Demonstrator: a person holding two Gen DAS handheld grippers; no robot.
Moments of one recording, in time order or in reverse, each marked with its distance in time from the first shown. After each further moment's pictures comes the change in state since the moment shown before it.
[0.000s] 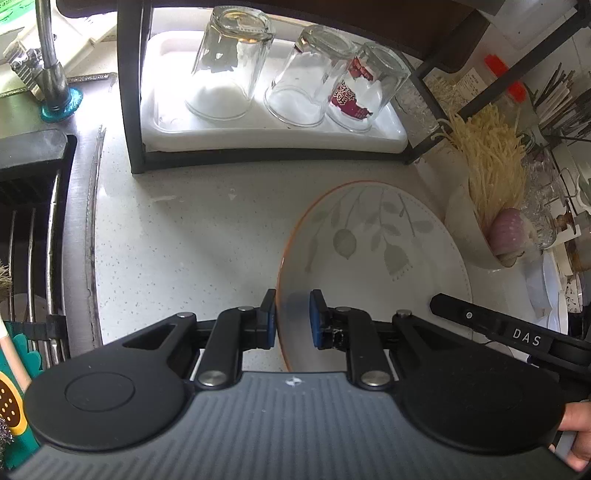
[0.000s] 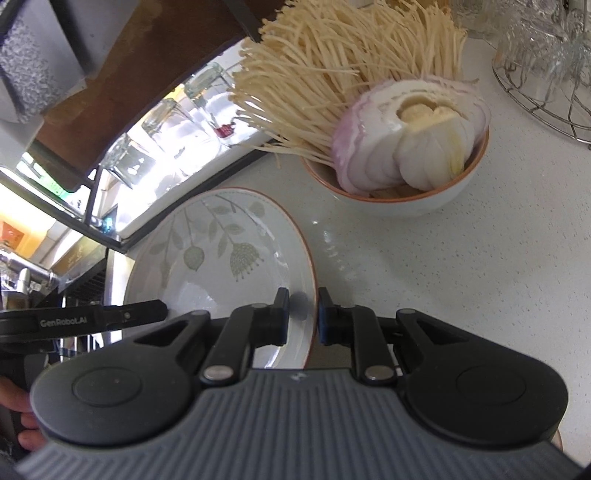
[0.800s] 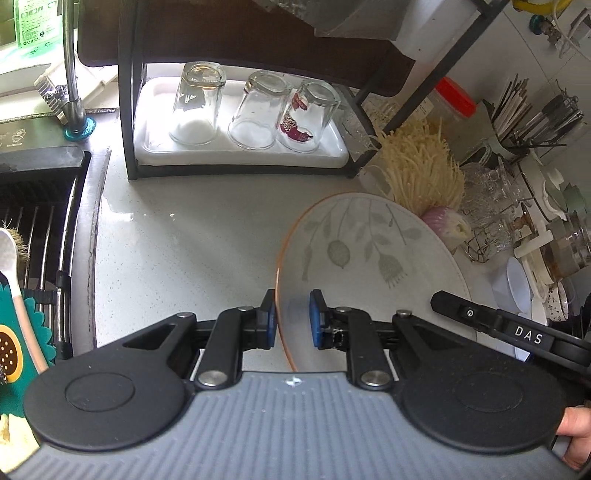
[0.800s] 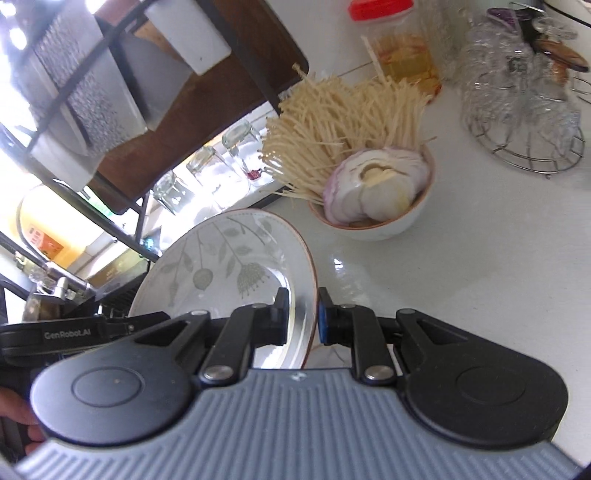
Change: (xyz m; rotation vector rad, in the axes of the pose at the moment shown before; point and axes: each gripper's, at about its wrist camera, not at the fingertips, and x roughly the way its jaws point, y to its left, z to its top) left arm -0.068 -0.067 -0.051 0.001 -0.128 0.019; right arm -0.079 -0.022 -0.016 -0.003 -0.125 0.092
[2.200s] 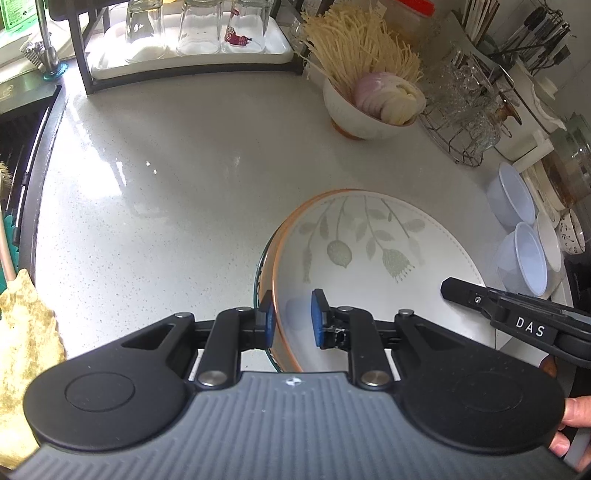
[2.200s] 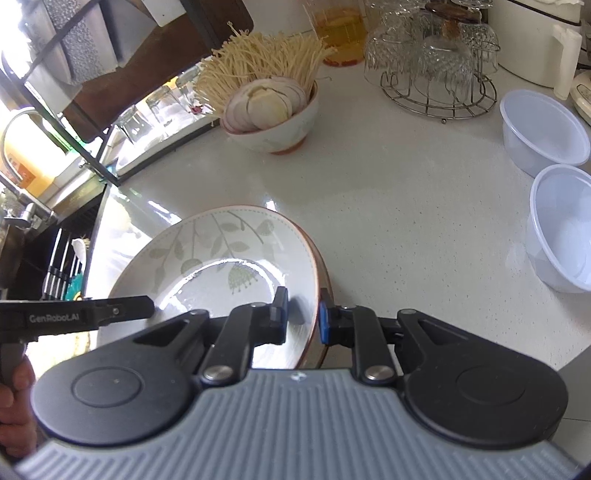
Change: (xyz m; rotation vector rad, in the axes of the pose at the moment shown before) left arm 0.026 -0.087 -0.098 0.072 0.126 0.082; right arm -0.062 -0.063 -0.056 -0.117 0.110 -0.143
